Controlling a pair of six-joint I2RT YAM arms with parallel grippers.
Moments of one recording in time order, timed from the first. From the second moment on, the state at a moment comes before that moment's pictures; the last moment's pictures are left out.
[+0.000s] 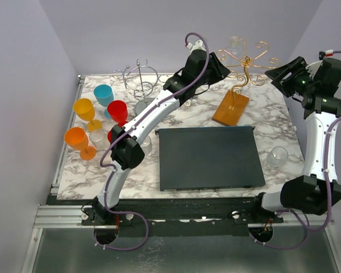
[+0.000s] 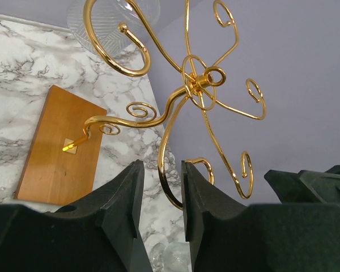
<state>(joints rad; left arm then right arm) -0.75 2.21 2.38 -0.35 -0.03 -0.88 -0.31 1.39 1.55 -0.52 -0.53 0.68</state>
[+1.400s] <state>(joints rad) -0.75 2.22 2.39 -0.35 -0.03 -0.83 -0.24 1.57 1.74 -0.70 -0.41 0.59</state>
